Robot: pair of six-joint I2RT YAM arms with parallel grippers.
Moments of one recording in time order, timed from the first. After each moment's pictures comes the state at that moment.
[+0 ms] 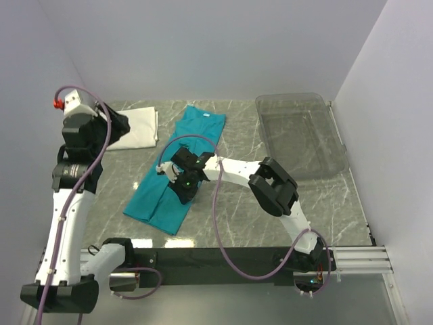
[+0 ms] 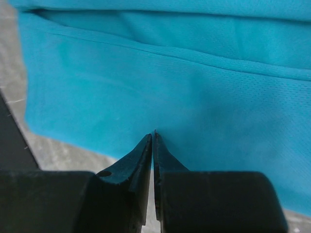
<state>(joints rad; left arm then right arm) -0.03 0.98 1.23 -0.50 -0.12 -0.55 0.96 2.18 1.66 -0.59 -0.43 -0.14</state>
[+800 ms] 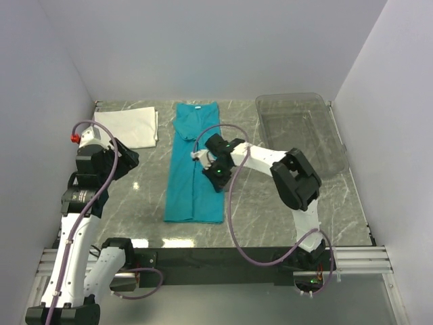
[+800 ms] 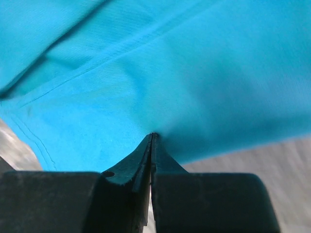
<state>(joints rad) -0.03 0.75 0.91 -0.63 -0.04 -0.61 0.74 2.05 1.47 -0.71 -0.33 -0.21</state>
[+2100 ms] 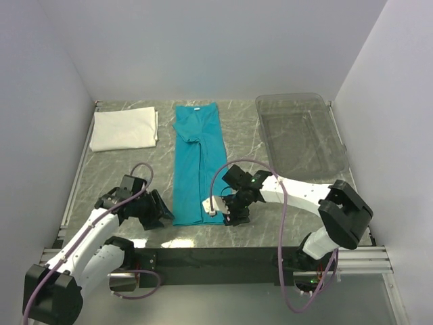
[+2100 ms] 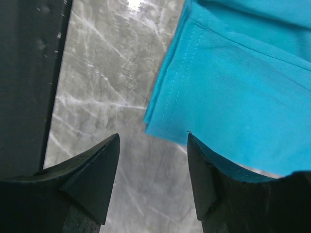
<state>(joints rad) -0.27 0.85 0.49 -0.74 0.37 -0.83 0.86 1.51 0.92 -0.68 -0.49 -0.97</state>
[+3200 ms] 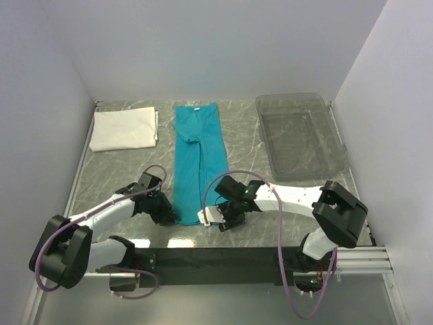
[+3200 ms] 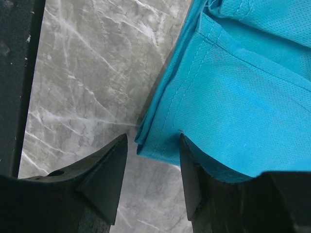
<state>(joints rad) -0.40 1.17 0.43 -0.46 0.33 -1.05 0.99 1.55 0.85 -0.53 -0.31 -0.95</state>
